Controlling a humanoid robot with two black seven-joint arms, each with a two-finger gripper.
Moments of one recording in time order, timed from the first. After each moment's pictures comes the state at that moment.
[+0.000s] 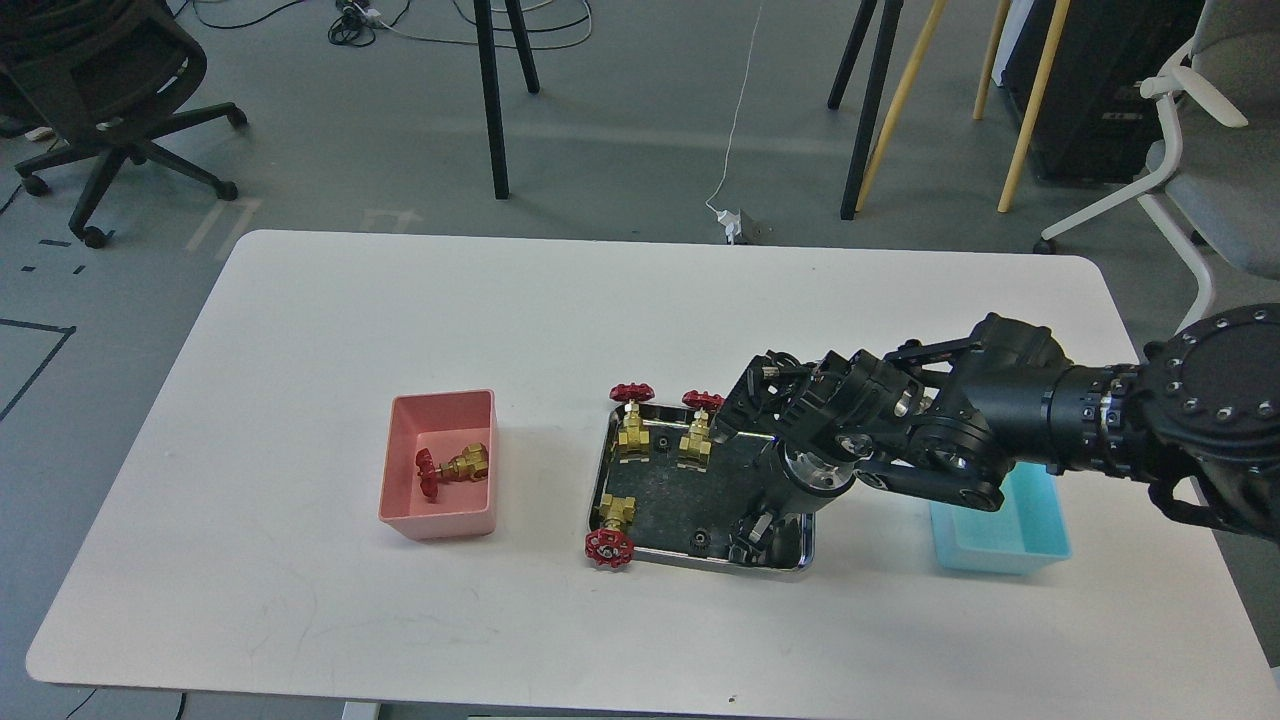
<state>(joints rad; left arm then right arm) -0.88 0.93 -1.03 -0.89 0.35 -0.33 -0.14 1.27 -0.04 -0.55 0.88 -1.51 0.49 0.25</state>
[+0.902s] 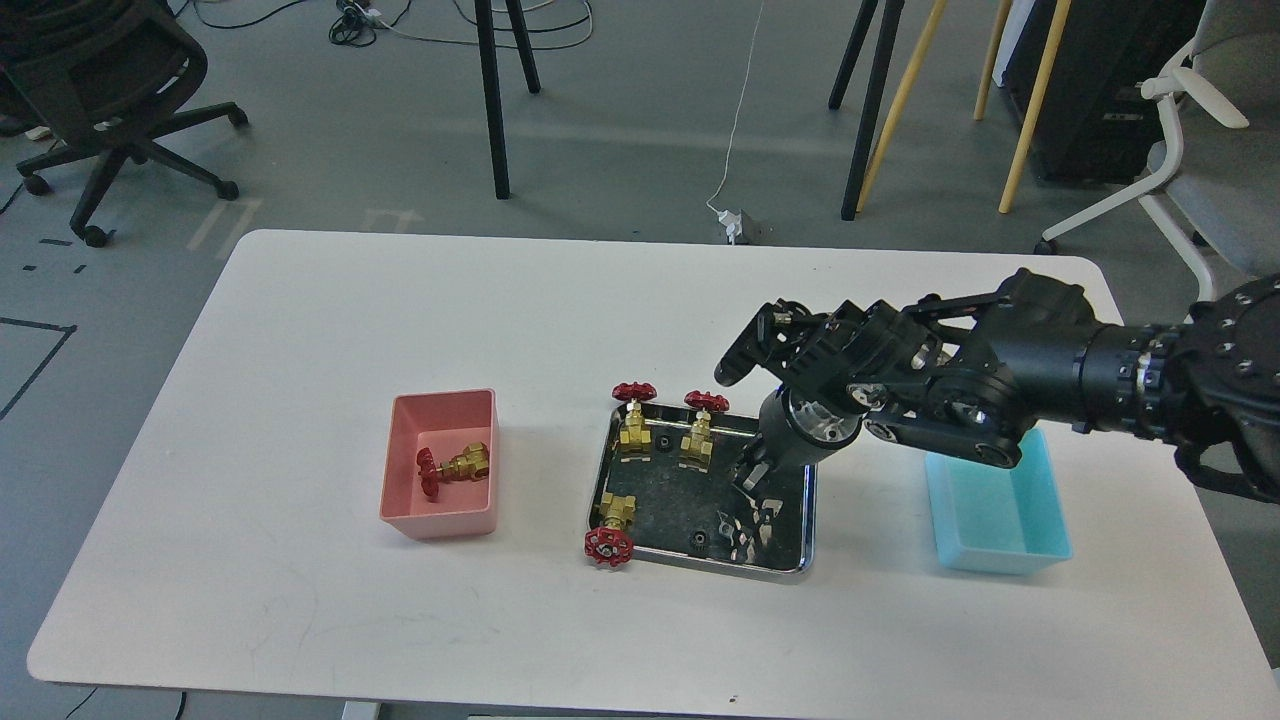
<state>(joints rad) -0.88 0.93 -1.02 -0.87 0.35 -0.33 -0.14 1.38 -0.21 -0.45 0.96 -1.44 0.49 0.26</state>
